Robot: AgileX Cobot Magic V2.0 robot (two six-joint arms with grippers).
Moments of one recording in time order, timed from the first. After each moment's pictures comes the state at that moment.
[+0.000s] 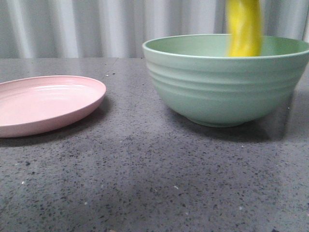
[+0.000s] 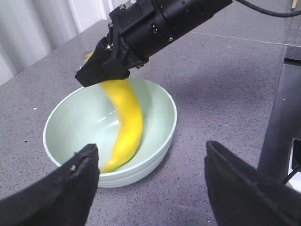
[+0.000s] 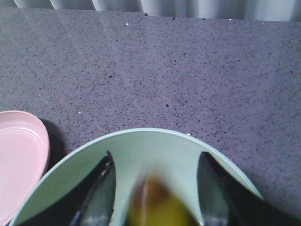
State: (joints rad) left arm -1.04 0.93 -0.99 -0.07 0.50 0.12; right arm 0.30 1.25 -0.98 0.32 0.26 -0.17
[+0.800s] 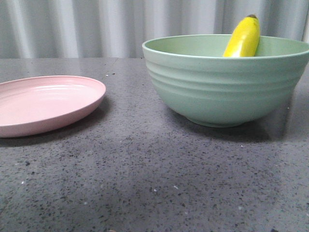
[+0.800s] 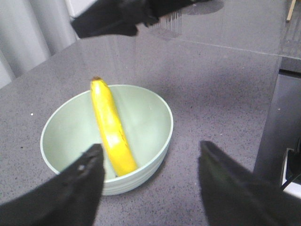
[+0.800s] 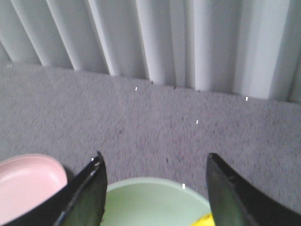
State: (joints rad) left arm -1.04 0.92 -0.99 -0.10 0.48 0.12; right arm 0.30 1.09 -1.03 0.25 0.29 -0.17
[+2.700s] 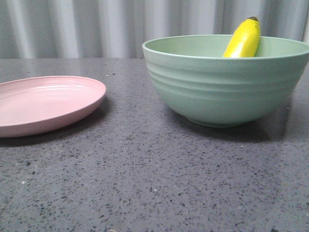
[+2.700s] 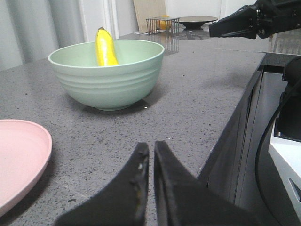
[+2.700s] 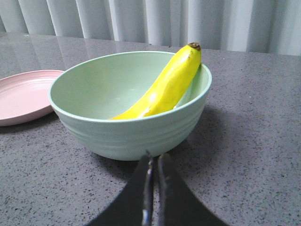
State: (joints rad) left arm -1.04 0.01 -0.15 -0.14 0.31 0.12; right arm 0.30 0.11 -0.24 0.20 0.35 -0.17
